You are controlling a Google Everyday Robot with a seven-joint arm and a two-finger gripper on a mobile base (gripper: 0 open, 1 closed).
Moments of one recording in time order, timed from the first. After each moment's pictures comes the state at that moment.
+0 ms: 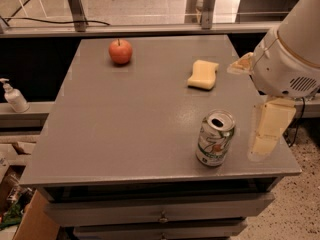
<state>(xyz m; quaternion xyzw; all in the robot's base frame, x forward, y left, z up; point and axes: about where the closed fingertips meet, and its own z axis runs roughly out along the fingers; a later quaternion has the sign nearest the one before) 0.418 -0.152 0.937 -0.70 0.70 0.02 0.15</state>
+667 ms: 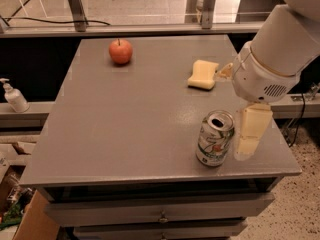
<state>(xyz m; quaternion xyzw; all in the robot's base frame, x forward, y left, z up) 0.437 -0.141 0.903 -0.72 0.68 0.02 0.13</state>
